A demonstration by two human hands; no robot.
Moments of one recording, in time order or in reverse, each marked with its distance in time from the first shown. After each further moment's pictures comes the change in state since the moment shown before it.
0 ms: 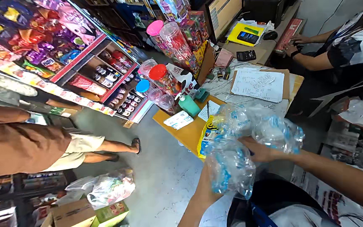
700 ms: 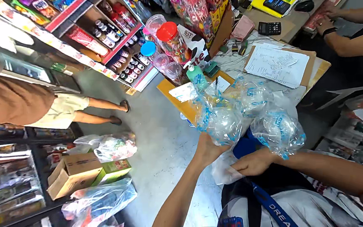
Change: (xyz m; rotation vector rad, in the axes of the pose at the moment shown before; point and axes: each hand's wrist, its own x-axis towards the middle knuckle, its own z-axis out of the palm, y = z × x) left_hand 0.033 0.018 -0.013 -0.133 0.151 -0.317; right_hand 0.010 -0.039 0.050 -0.026 -0.860 -0.302
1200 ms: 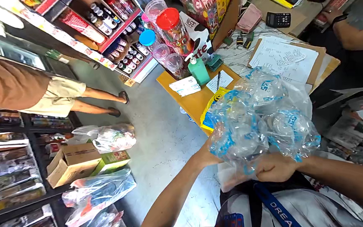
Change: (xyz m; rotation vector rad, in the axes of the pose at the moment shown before) left_hand -0.001 -0.020 -0.007 -0.205 -0.307 0.050; right_hand -0.034 -0.034 -0.009 0.101 0.269 -0.415
